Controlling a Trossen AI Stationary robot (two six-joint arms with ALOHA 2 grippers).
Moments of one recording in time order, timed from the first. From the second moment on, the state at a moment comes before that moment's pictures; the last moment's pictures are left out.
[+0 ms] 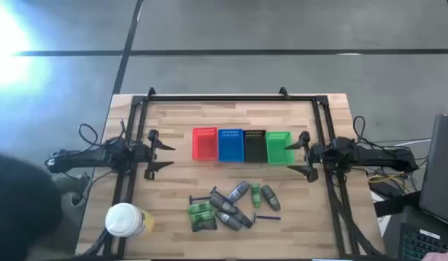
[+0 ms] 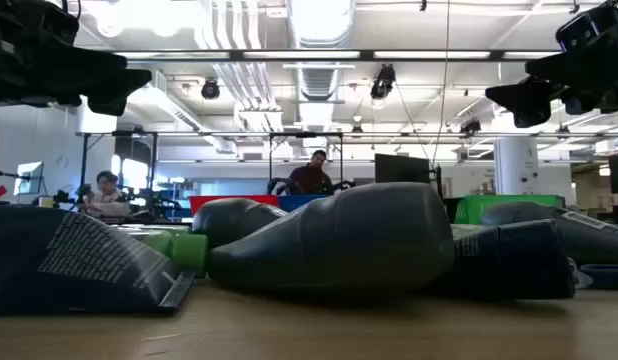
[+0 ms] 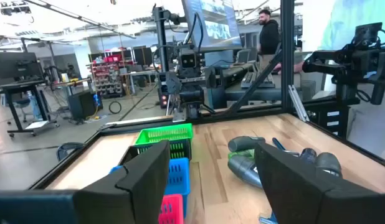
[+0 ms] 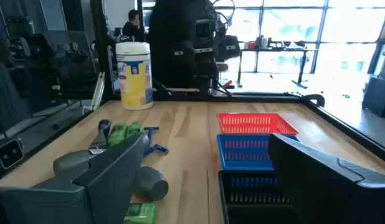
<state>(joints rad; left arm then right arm) 0.03 0.00 0.01 0.07 0.08 0.10 -0.03 0.03 0.01 0.03 -0.10 0.03</state>
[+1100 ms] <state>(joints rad) 0.03 0.00 0.01 0.07 0.08 0.10 -0.03 0.05 0.01 0.03 0.05 0.79</state>
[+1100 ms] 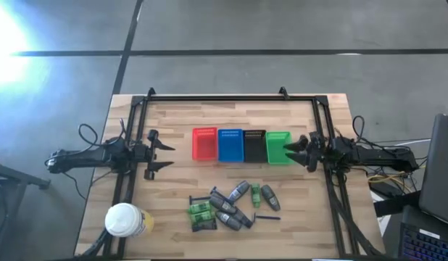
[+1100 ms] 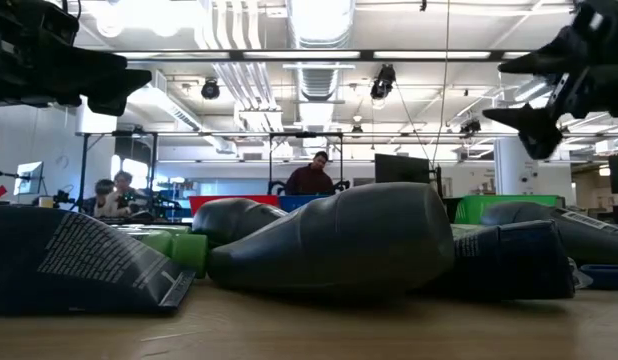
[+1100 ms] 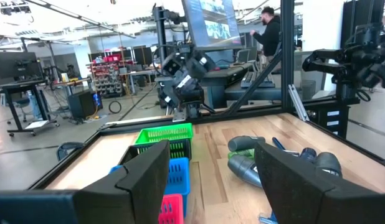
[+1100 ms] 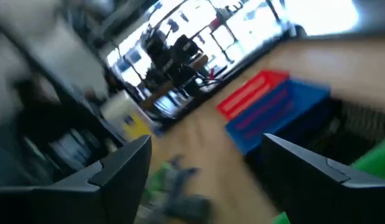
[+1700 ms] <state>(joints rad) 0.03 0.00 0.01 0.07 0.08 0.10 0.00 0.08 0.01 0.23 -0.16 1.28</state>
